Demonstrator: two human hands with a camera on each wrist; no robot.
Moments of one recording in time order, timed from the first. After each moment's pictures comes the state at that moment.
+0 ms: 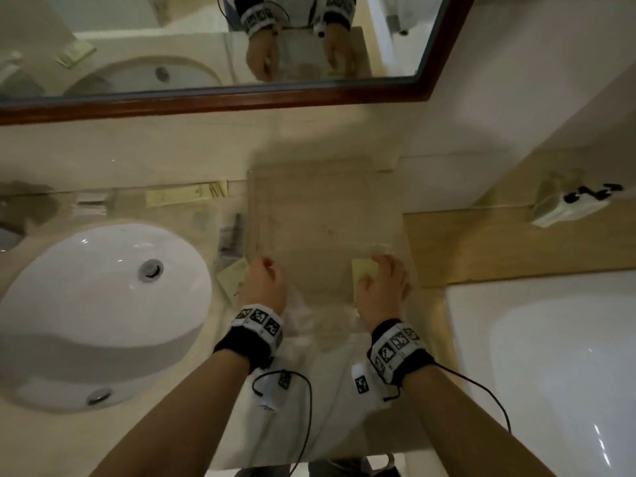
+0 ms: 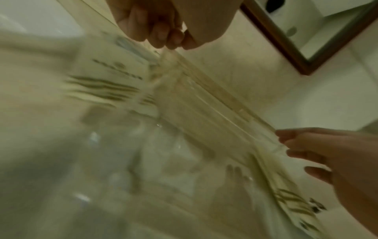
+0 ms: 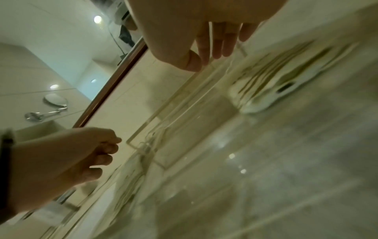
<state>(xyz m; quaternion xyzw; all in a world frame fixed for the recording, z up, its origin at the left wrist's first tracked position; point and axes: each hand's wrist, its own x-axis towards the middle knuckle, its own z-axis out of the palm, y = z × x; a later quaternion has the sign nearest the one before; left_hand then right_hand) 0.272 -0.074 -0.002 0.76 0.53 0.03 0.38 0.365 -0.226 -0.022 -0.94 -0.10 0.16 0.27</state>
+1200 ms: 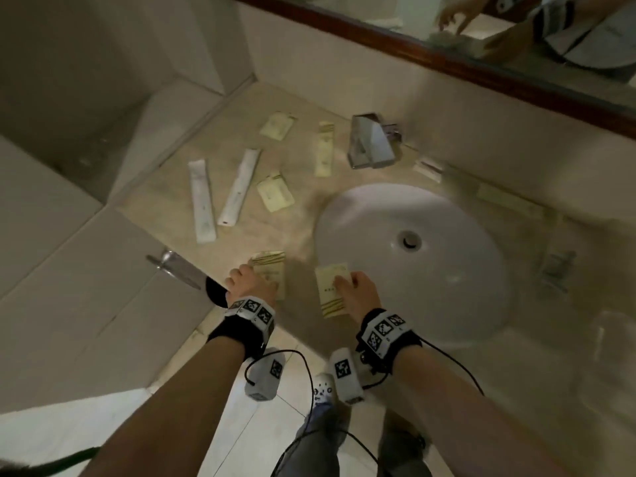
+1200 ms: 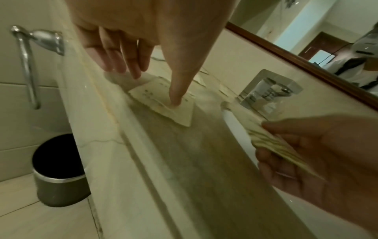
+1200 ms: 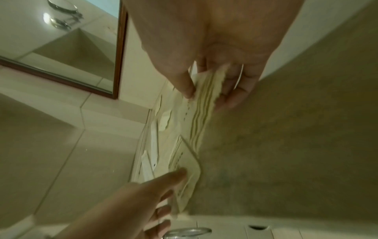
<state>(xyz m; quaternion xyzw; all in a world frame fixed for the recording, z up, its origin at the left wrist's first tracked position) -0.230 0.175 -0.023 0.56 0.79 -0.04 0.26 -0.061 0.109 -0.019 -0.75 -0.26 0.52 0.31</state>
